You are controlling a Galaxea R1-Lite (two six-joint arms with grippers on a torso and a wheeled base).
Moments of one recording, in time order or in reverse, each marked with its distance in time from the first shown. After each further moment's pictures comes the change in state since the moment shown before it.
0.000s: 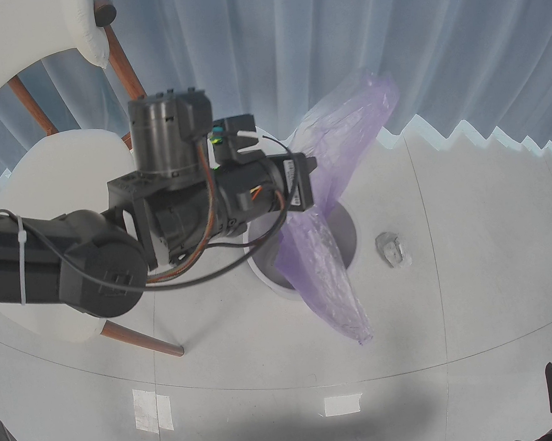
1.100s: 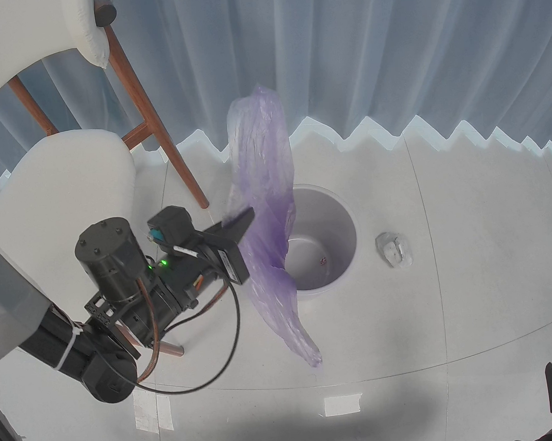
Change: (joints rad) left arm 0.149 0.059 0.601 -0.867 -0.043 0.086; right arm 0.000 0.000 0.000 -0.001 0.000 -0.001
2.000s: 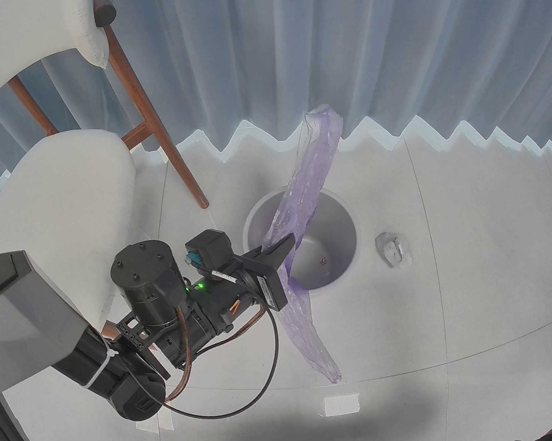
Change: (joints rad) left arm -0.109 0.076 0.007 -0.040 0.004 -0.070; right arm 0.014 0.051 -0.127 0.004 0.059 0.086
